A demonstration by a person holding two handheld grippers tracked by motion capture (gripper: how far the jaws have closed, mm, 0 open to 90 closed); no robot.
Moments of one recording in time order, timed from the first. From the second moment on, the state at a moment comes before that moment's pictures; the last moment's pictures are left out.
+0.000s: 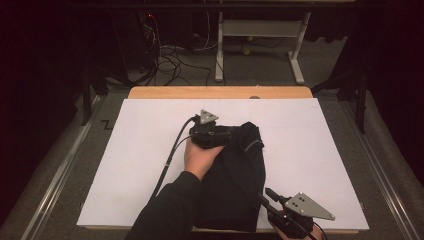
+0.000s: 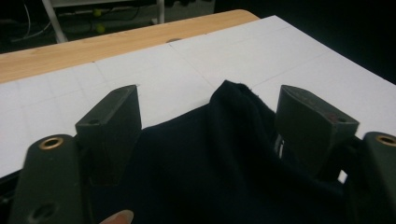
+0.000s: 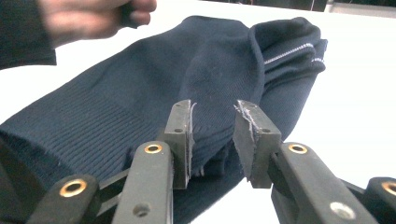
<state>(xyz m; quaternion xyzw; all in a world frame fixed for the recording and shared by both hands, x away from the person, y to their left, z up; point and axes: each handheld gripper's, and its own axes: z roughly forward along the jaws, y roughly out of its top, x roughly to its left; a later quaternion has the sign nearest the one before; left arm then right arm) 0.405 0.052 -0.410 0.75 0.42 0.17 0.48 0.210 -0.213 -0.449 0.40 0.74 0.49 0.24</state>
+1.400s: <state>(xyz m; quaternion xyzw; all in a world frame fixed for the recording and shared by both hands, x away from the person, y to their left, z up) 0.290 0.226 -0.462 0.74 0.43 0.18 0.48 0.360 -0.214 -0.476 0.51 0.74 0.38 0.21</state>
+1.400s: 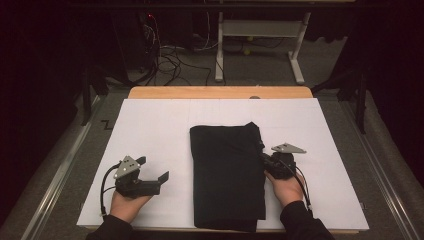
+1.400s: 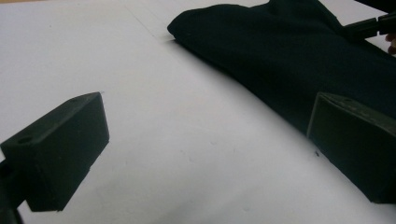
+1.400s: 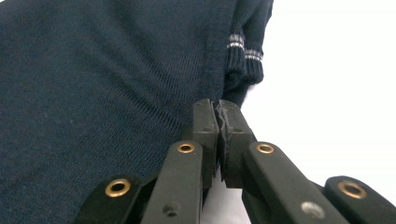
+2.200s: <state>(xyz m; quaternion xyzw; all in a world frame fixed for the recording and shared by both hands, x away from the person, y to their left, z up) 0.297 0.236 -0.471 0.75 0.44 0.17 0.47 0.291 -0.296 -0.466 0.46 0.71 0.46 0.27</state>
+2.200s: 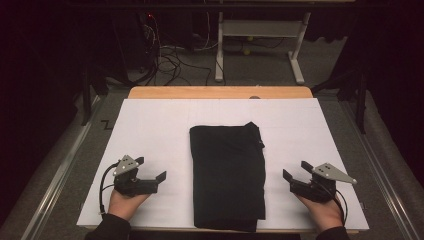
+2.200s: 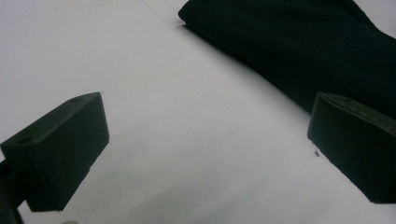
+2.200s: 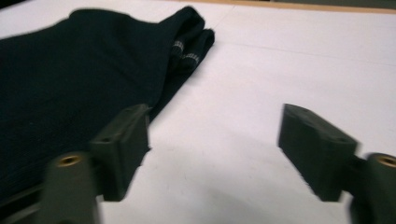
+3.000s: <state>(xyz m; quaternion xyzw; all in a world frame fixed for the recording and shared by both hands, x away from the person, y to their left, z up) 0.284 0.246 -0.466 0.74 0.42 0.18 0.50 0.260 -0.297 -0.454 0.43 0.68 0.52 0.29</state>
